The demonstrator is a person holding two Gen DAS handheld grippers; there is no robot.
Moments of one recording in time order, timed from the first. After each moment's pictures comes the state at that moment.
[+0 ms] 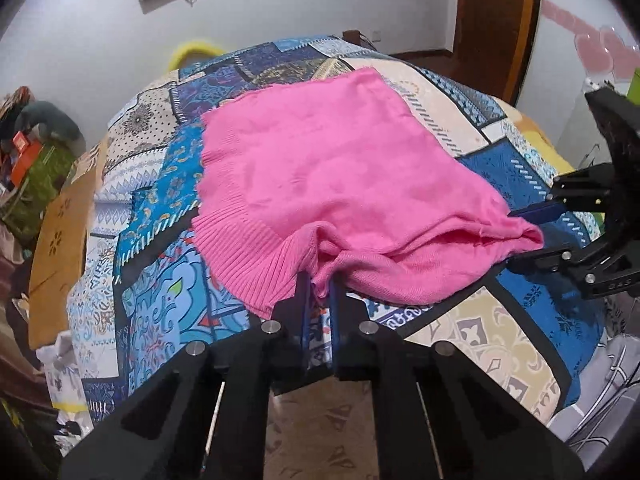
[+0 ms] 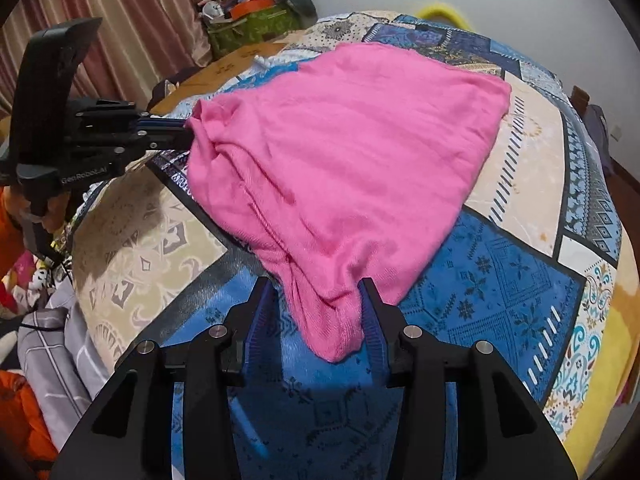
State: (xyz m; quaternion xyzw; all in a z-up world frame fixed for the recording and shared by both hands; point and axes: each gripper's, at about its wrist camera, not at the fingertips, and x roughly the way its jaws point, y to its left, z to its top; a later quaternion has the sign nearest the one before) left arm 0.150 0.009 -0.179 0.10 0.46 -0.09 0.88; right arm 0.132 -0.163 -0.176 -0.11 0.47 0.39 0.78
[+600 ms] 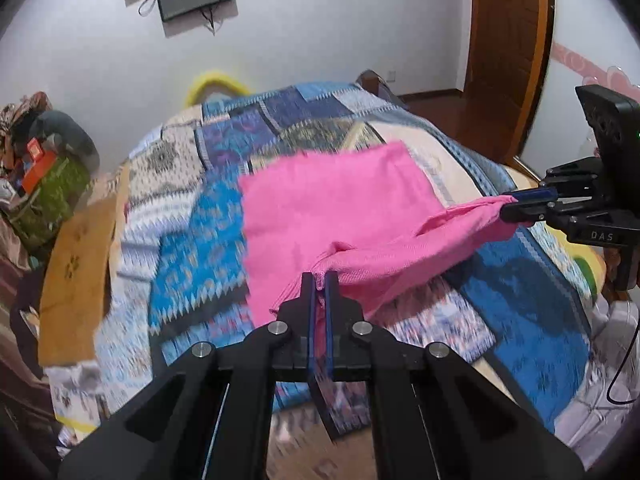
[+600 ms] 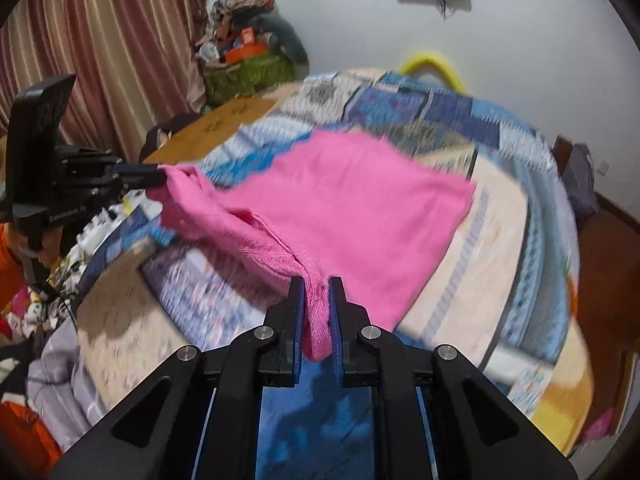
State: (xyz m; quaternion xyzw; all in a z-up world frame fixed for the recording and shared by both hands) left arm 0.191 0.027 -0.110 0.09 0.40 -0.08 0.91; right arm 0.192 -0.169 -0.101 -0.10 0.40 0.39 0.83
